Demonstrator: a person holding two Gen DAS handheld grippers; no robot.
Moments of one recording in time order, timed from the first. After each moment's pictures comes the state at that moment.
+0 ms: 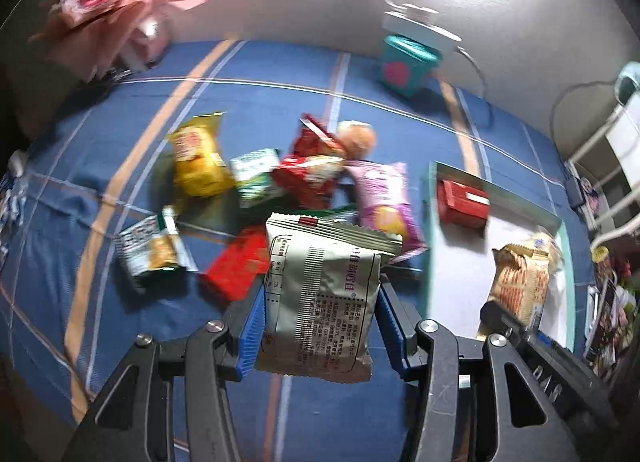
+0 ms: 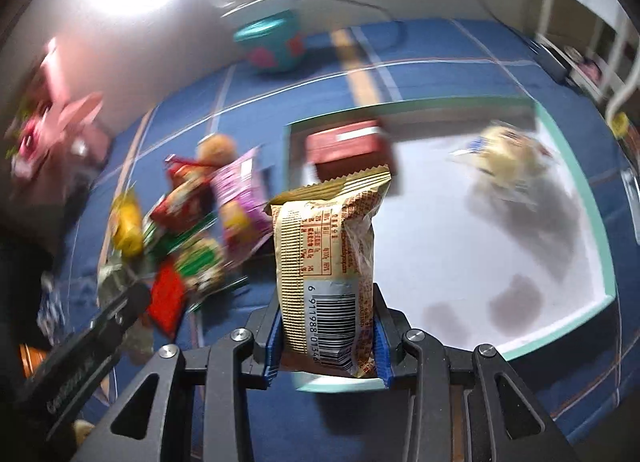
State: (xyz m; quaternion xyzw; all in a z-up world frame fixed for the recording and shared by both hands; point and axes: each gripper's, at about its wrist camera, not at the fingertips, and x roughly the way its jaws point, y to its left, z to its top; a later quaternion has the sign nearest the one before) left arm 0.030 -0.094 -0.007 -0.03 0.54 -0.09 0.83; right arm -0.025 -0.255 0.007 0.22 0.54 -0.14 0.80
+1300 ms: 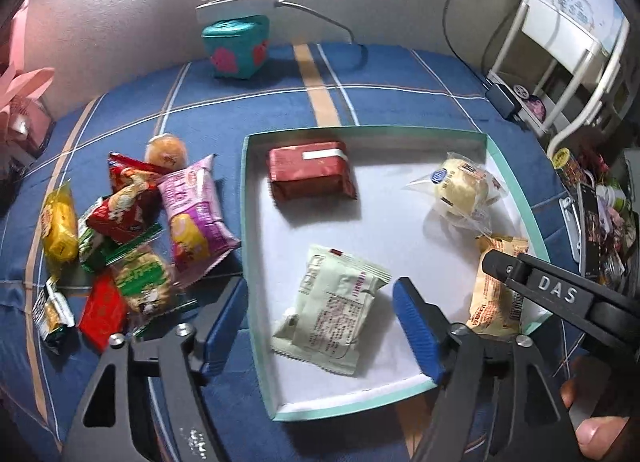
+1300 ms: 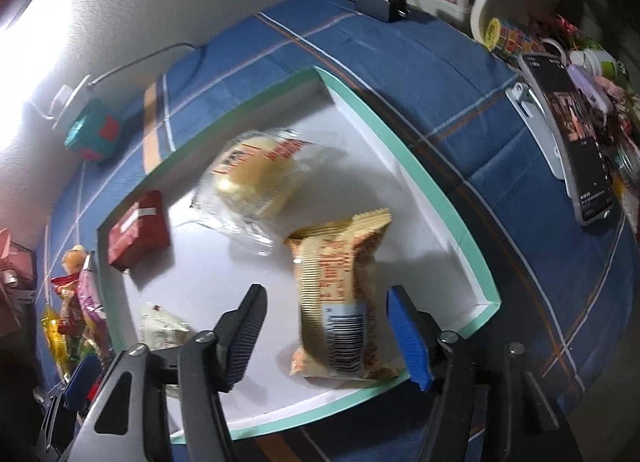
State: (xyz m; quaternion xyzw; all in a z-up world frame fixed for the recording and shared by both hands) left arm 0.006 -0.225 -0.022 0.08 0.53 -0.22 0.82; right arm -0.085 -0.398 -0.015 0.30 0.53 -0.30 0.74
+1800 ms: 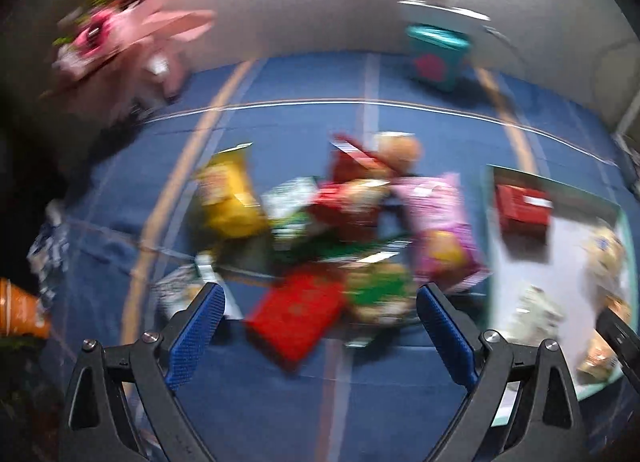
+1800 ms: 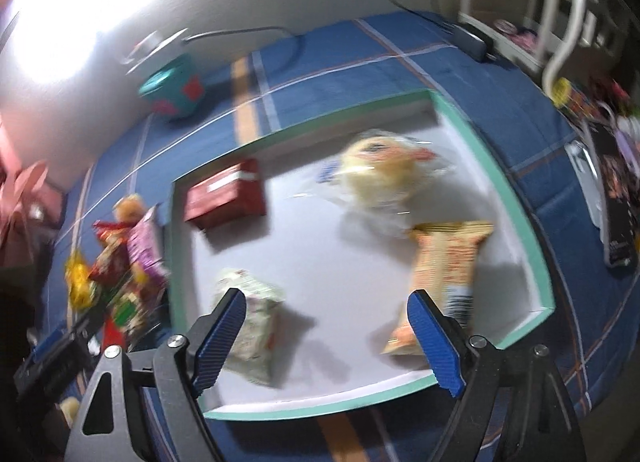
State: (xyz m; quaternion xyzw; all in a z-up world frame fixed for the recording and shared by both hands) left arm 0.062 -0.093 -0.015 0.07 0.53 0.00 0.84; right arm -0.047 -0.327 0.005 0.24 0.53 -0.22 0.78
